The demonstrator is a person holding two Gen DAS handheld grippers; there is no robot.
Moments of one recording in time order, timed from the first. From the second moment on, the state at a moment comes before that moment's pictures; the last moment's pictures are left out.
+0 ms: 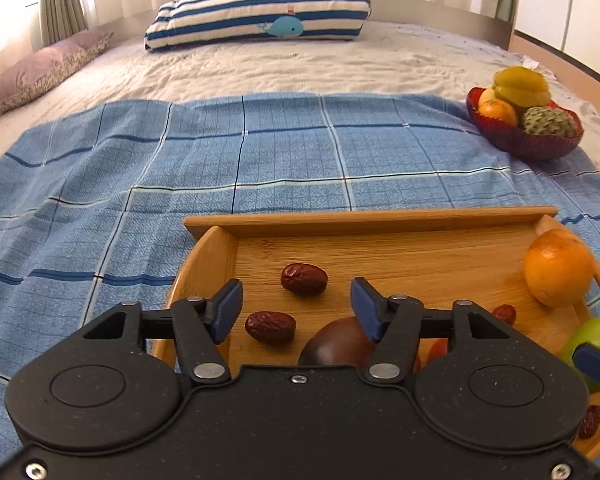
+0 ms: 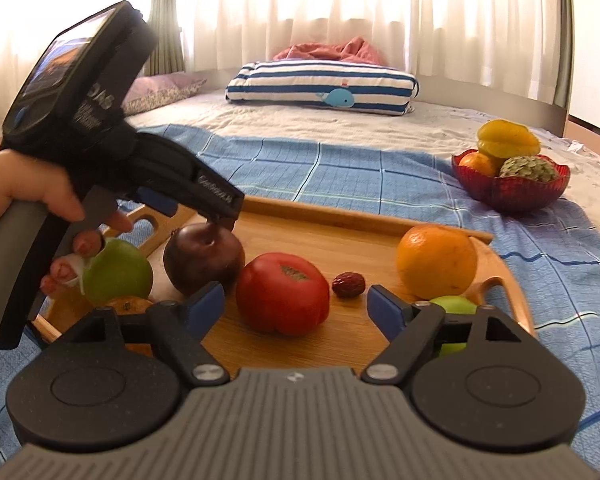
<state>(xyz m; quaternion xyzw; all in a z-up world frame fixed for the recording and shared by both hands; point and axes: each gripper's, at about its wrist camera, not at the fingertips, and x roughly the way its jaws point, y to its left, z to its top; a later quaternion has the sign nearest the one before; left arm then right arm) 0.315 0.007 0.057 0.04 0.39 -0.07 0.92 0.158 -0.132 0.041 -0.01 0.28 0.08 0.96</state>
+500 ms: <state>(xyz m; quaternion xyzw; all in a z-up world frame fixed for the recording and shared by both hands) 0.243 0.023 0.076 0.02 0.36 -0.08 0.93 0.123 -0.147 0.055 -0.01 0.24 0.05 0.97</state>
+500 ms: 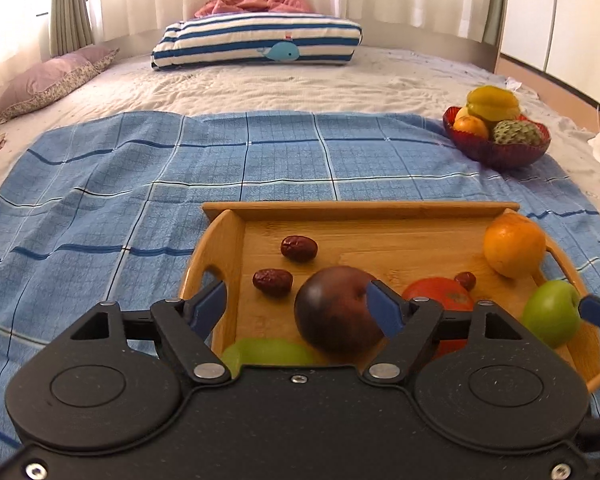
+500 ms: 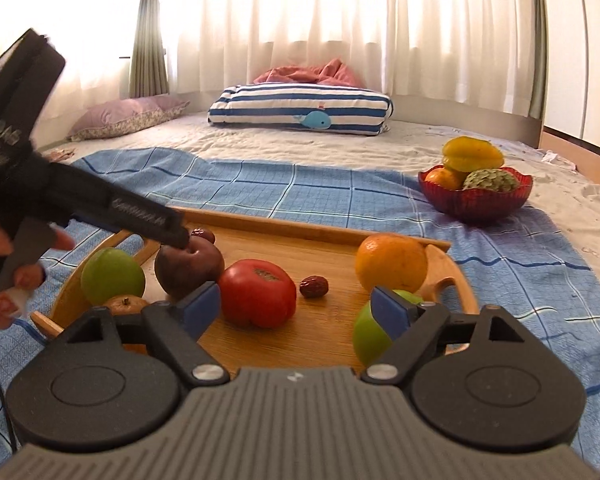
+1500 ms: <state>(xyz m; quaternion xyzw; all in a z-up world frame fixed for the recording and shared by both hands) 0.118 0.028 0.080 0.02 0.29 -0.06 0.96 0.045 -0.157 0.061 -0.02 0.21 0.02 0.98</state>
